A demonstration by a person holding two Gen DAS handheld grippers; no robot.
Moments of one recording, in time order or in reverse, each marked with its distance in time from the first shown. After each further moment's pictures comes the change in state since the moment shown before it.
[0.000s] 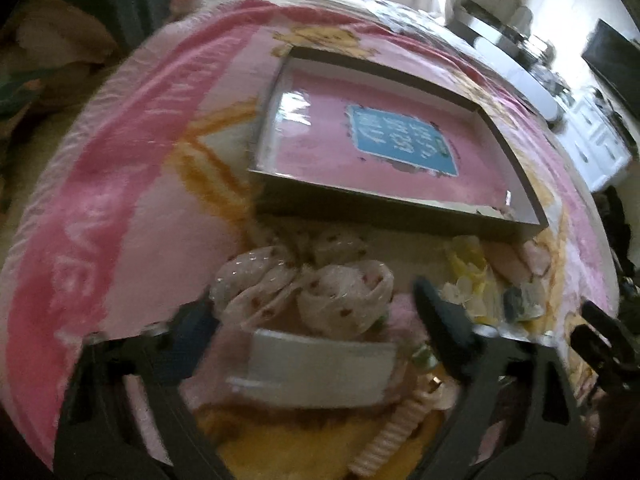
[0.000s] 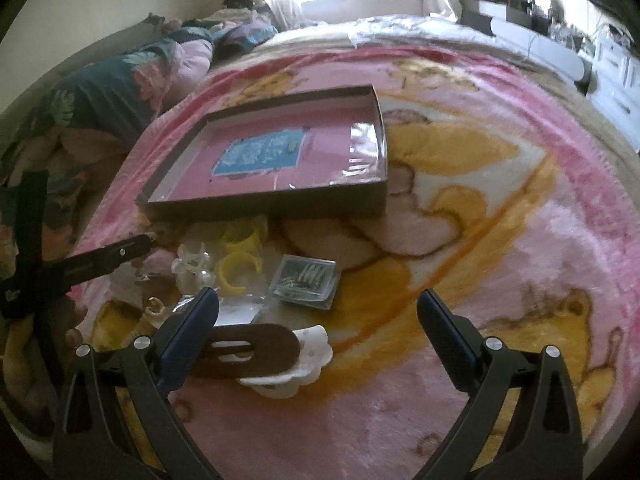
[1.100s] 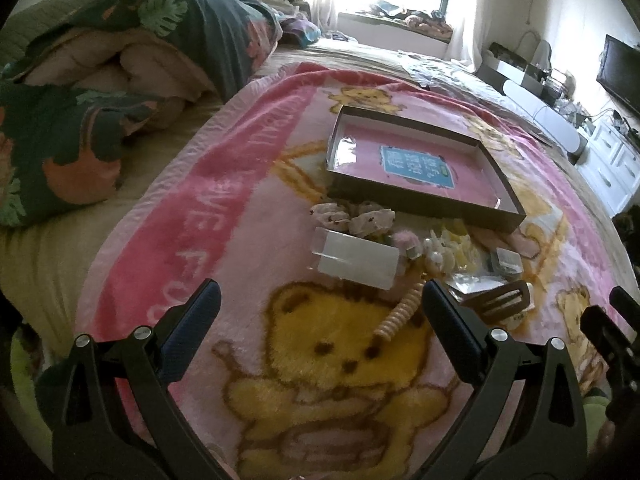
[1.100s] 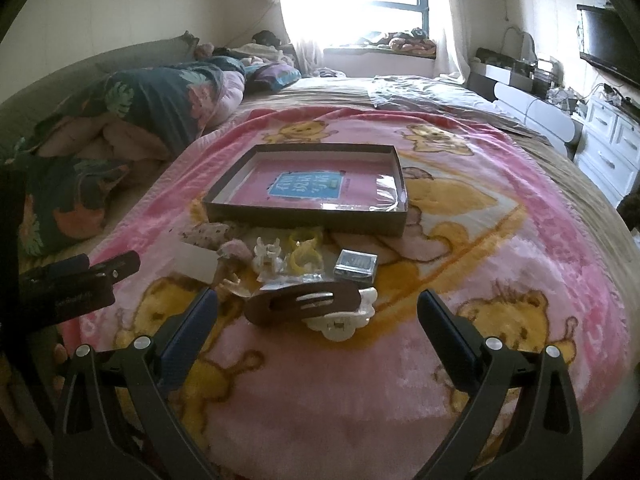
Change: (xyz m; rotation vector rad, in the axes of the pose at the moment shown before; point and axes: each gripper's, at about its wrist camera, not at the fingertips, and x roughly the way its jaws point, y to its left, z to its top) left arm -0.128 -0.009 -0.085 -0.046 -0.220 0.200; right arm -0.100 0.067 -0.050 -0.133 -0.209 -0.064
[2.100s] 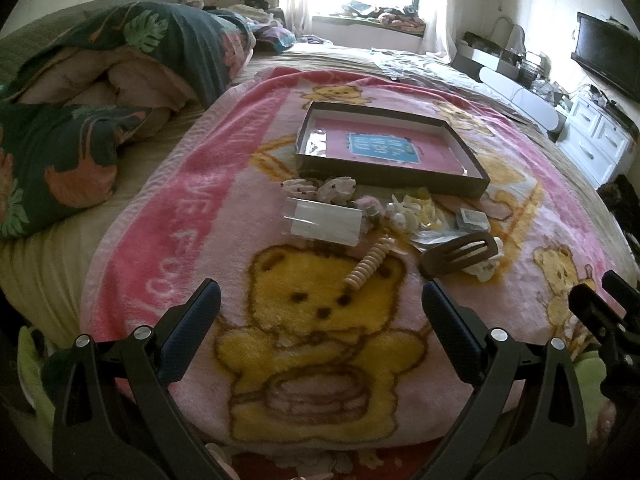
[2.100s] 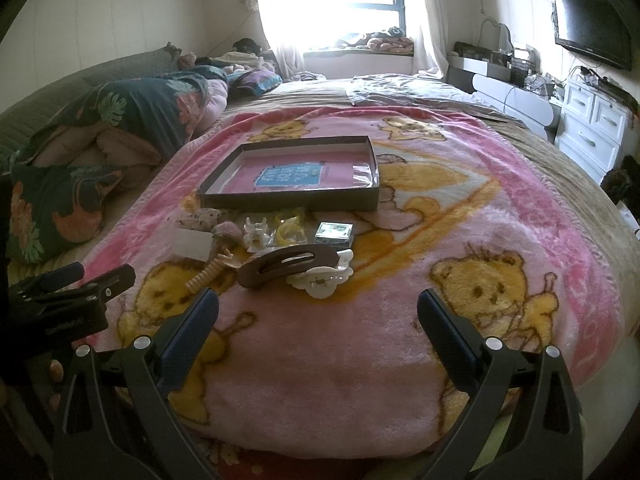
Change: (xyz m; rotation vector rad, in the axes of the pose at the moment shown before) left arm -0.037 -0.023 -0.037 0.085 -0.018 -0.030; right arm -0.043 -0.003 -0.040 0.054 -0.021 -0.037
